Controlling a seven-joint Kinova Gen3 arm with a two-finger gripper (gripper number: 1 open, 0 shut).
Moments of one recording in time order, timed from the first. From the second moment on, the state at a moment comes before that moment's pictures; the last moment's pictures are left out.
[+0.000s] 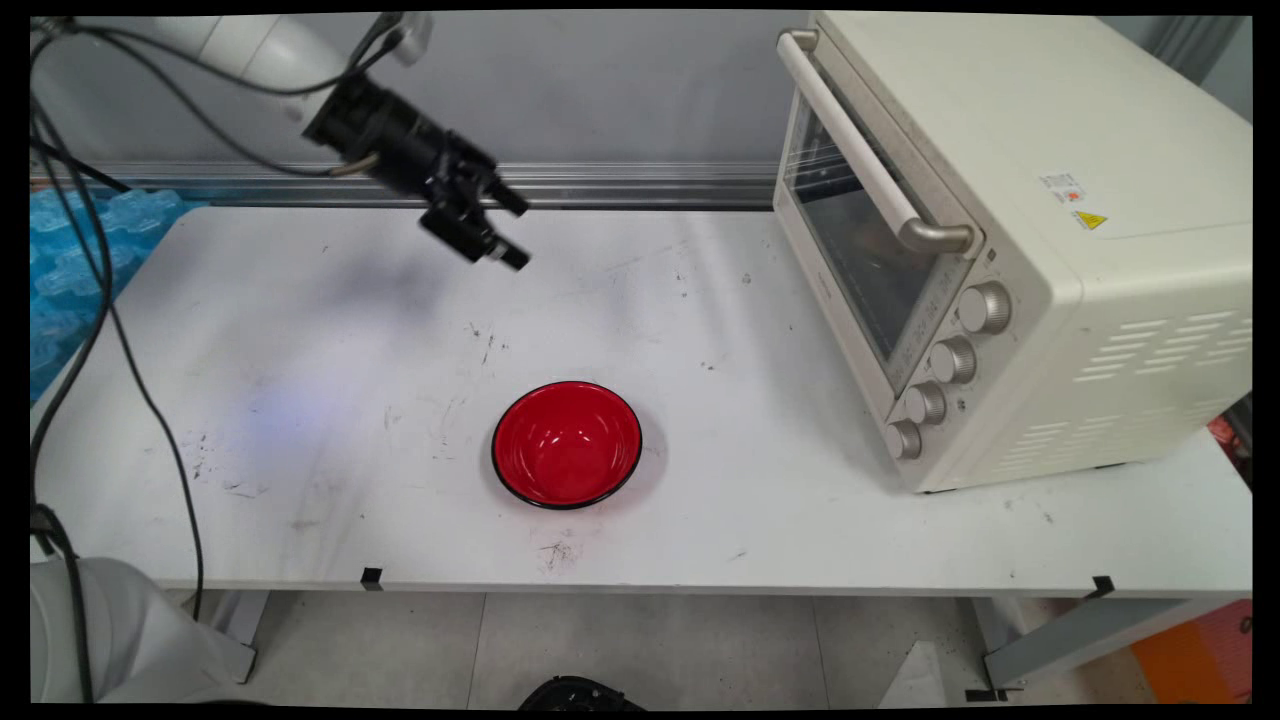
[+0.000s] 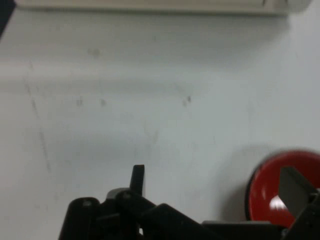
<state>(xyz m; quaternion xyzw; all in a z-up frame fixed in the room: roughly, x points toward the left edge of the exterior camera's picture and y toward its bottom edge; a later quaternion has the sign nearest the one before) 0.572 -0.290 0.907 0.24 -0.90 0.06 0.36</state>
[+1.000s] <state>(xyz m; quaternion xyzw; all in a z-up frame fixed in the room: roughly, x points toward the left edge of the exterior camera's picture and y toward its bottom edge) 0.485 -0.347 0.972 0.24 -0.87 0.10 0.43</state>
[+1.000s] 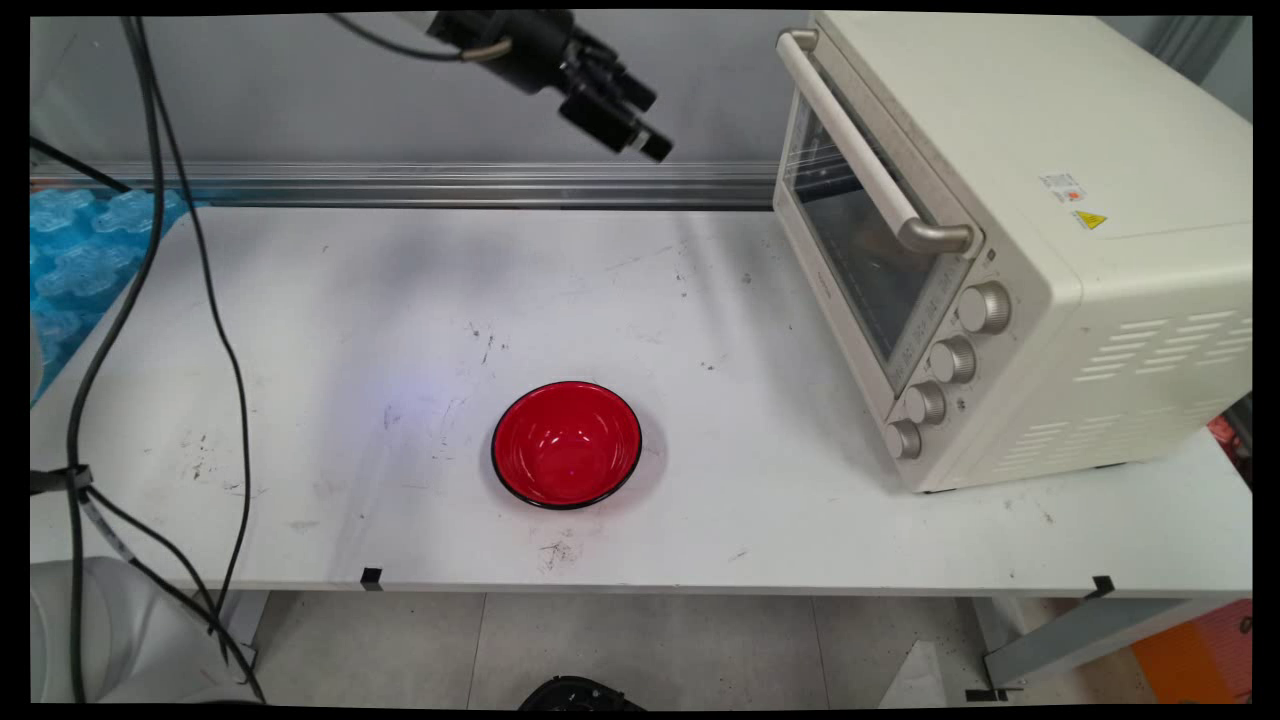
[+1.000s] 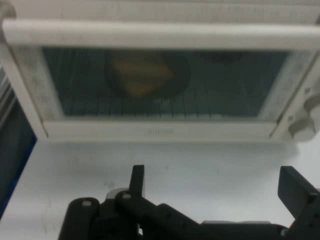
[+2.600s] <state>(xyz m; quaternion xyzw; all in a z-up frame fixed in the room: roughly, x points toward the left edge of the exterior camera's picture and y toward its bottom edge) 0.410 -0.409 1.012 0.22 -0.84 0.12 0.49</state>
